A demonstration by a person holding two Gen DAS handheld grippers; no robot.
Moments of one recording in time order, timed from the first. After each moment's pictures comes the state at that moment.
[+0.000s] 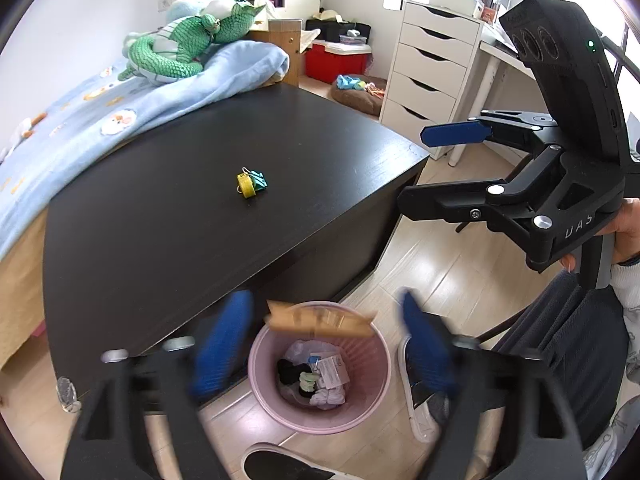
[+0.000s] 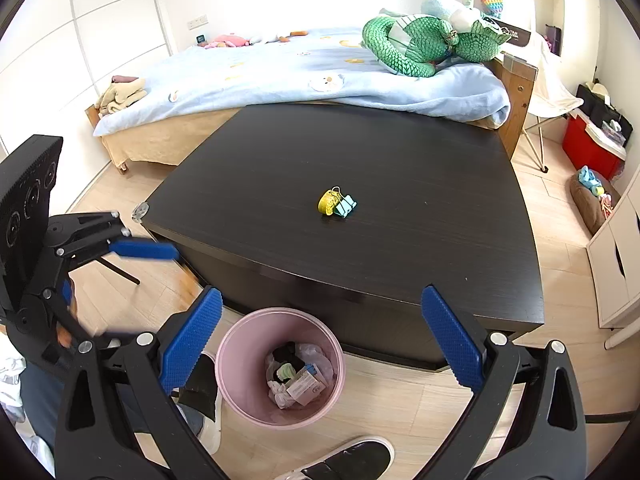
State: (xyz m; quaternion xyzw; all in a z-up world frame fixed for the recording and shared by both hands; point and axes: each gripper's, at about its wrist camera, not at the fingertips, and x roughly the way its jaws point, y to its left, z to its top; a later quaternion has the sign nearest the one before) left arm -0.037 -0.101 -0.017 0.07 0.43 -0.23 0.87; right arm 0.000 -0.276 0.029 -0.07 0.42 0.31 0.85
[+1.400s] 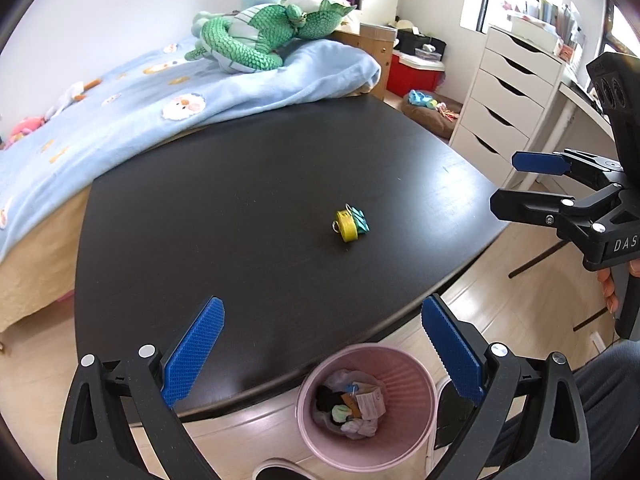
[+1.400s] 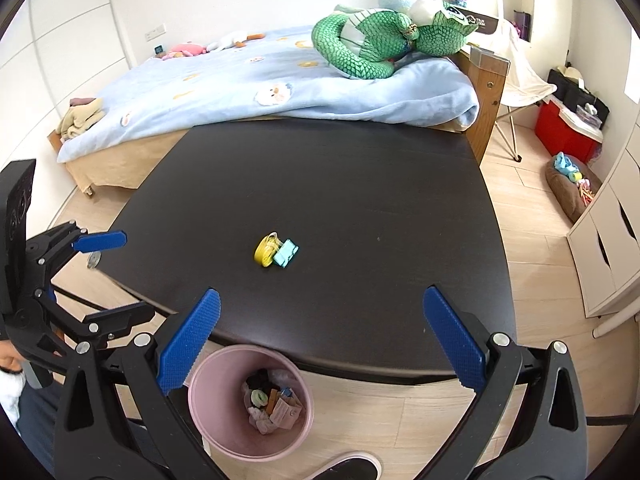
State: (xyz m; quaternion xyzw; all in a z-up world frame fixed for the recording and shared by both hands) left arm 0.038 -0.066 -0.015 0.03 0.44 -0.11 0.89; right arm 0.077 -0.275 0.034 -0.06 0.44 0.25 0.86
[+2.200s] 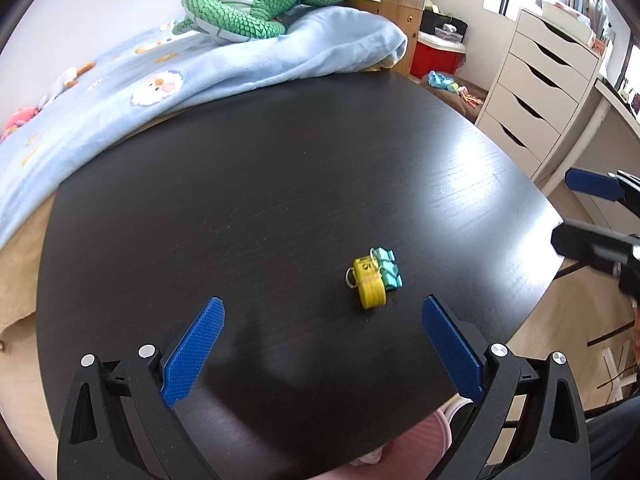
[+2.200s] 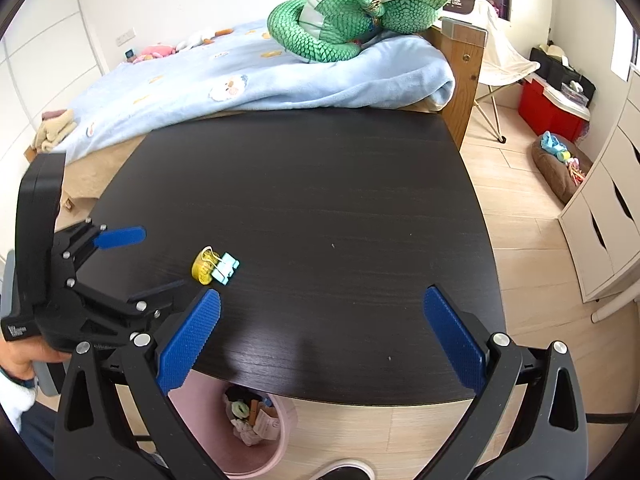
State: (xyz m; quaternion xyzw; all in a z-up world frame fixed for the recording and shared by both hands) left arm 0.123 -0.091 -0.061 0.04 0.48 -0.09 0.87; right arm 0.124 -0.289 0.002 -0.05 0.46 0.22 0.86
